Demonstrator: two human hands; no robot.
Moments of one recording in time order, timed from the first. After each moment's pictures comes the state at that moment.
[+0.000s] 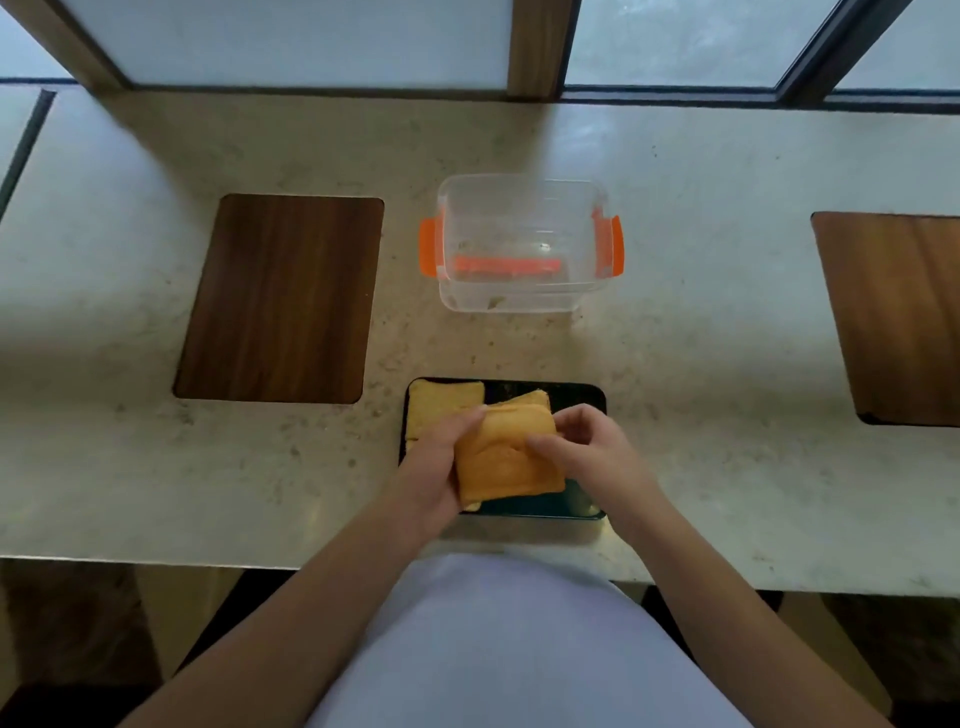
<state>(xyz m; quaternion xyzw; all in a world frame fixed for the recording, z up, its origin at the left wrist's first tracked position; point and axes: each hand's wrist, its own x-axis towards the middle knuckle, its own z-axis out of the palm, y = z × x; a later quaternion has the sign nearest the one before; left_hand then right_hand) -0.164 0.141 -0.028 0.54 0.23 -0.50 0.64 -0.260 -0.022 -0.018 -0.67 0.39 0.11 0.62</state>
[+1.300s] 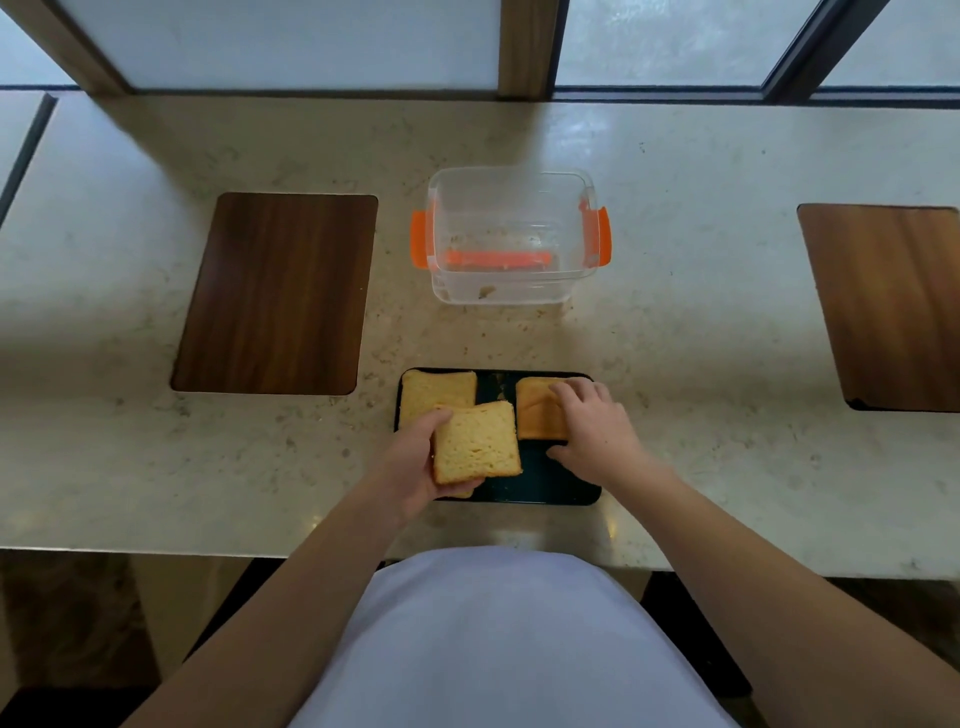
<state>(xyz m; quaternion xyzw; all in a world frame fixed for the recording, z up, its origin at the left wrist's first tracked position) -0.162 0.155 -0.052 0.55 0.26 -0.50 0.62 -0.257 -0.064 -0.107 -0.95 0.19 0.20 0.15</state>
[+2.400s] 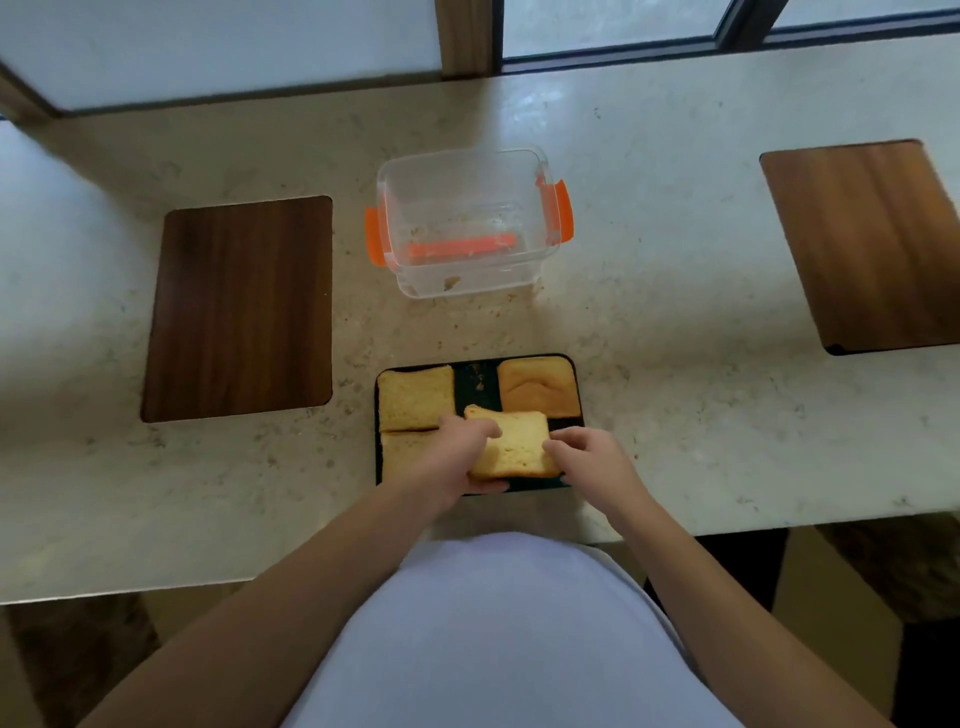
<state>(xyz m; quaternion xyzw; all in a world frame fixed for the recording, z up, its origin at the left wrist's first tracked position) -0.183 0.091 -0.067 0.70 0.23 -0.52 0.43 -0.312 -0.031 -0.084 -0.69 0.45 0.11 0.55</state>
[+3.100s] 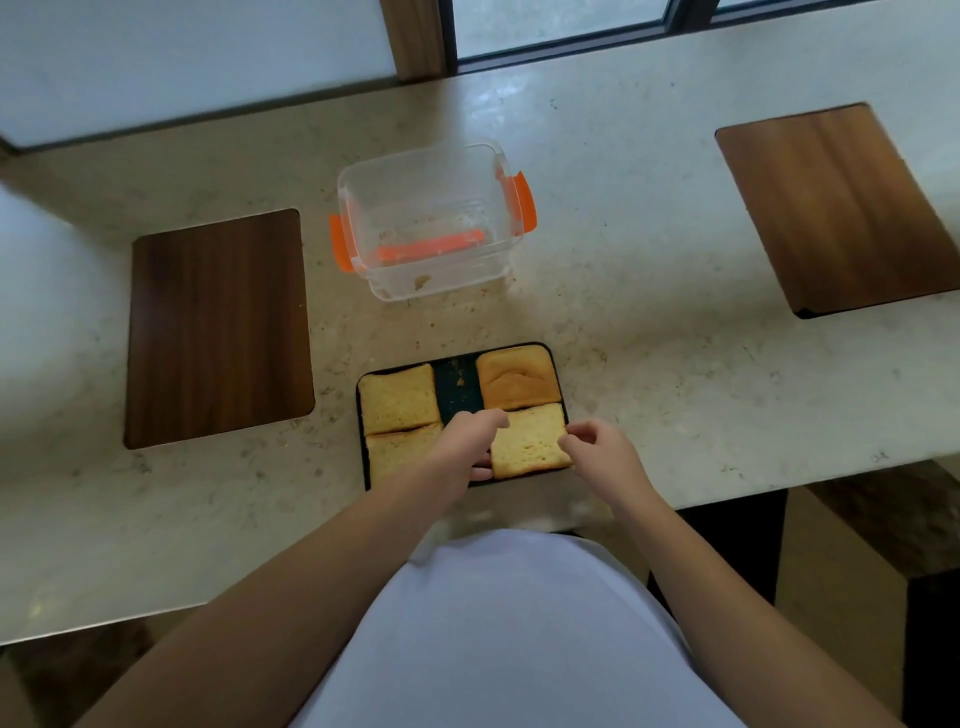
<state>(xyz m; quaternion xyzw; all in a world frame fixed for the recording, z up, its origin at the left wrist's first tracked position) -0.197 0.071 -0.077 0.75 0.12 -0.54 0.35 -0.339 -0.038 -0.092 -0.66 0.52 0.08 0.53</state>
